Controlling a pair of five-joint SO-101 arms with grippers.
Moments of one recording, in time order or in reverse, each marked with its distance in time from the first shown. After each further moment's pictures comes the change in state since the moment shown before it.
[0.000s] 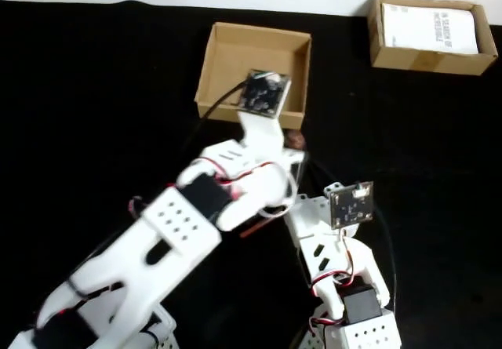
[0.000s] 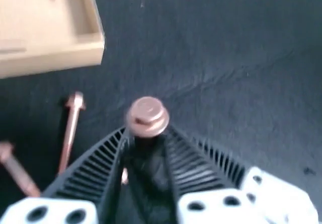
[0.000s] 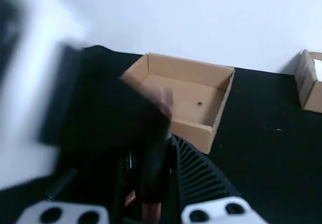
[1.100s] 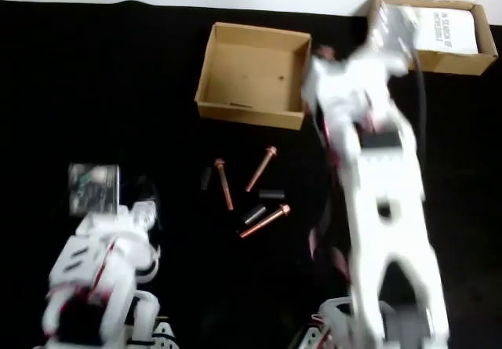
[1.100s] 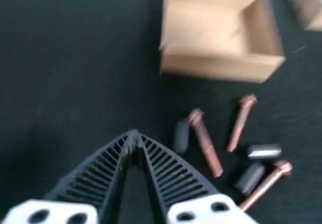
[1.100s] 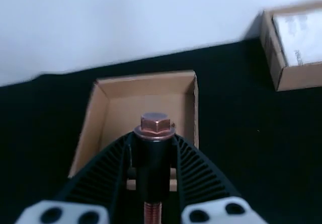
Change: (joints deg) left arm -40.7 -72.9 43.3 14.1 -19.3; right arm 8.7 90.2 -85.9 16.4 -15.8
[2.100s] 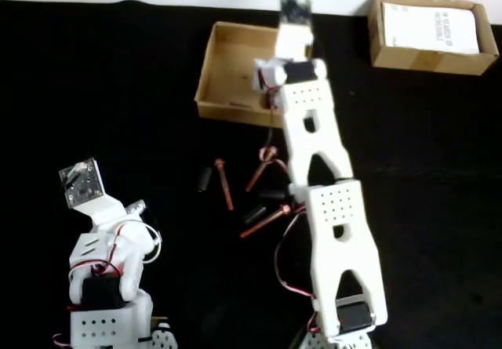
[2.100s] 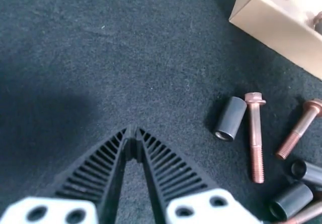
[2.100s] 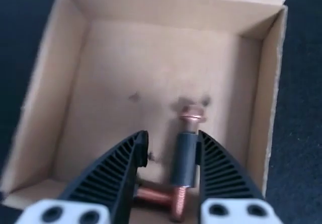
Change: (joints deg) left arm -7.6 -0.1 22.2 -11.8 15.6; right arm -7.3 77.0 -86.0 29.9 3.0
